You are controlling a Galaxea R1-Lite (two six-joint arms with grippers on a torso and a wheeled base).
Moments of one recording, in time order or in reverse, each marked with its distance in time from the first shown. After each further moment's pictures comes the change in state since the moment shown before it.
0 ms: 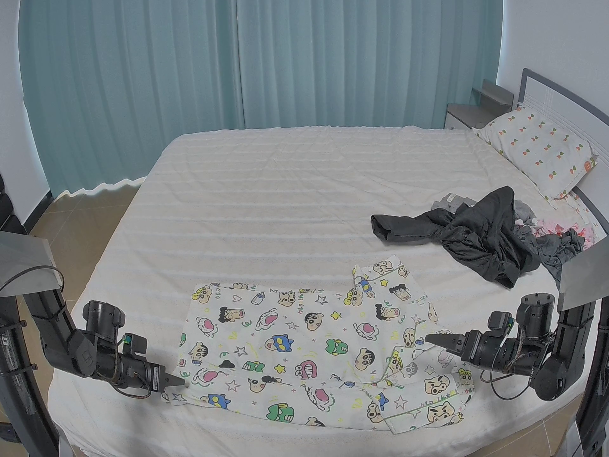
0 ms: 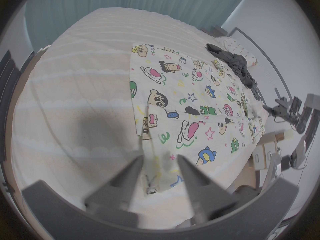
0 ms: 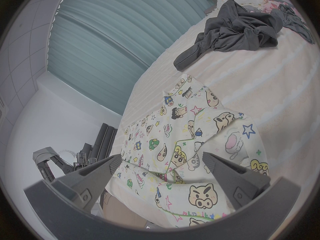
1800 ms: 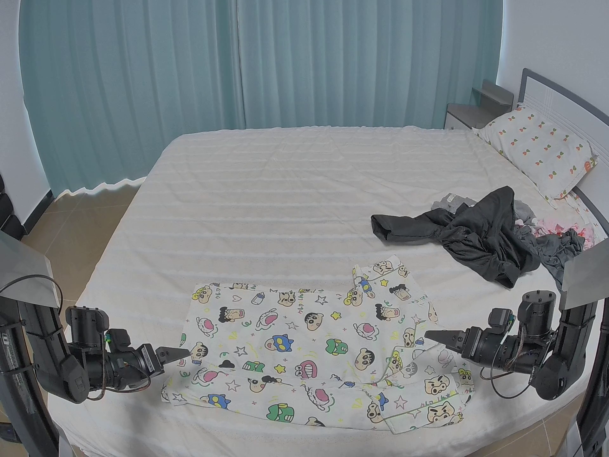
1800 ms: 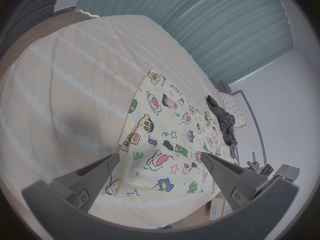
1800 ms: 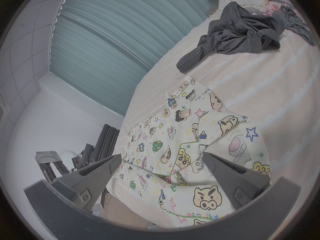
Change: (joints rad) left arm 0.013 0.007 0.227 -0.553 -0.117 -0.558; right arm 0.009 -0.021 -0.007 0.000 0.001 0.010
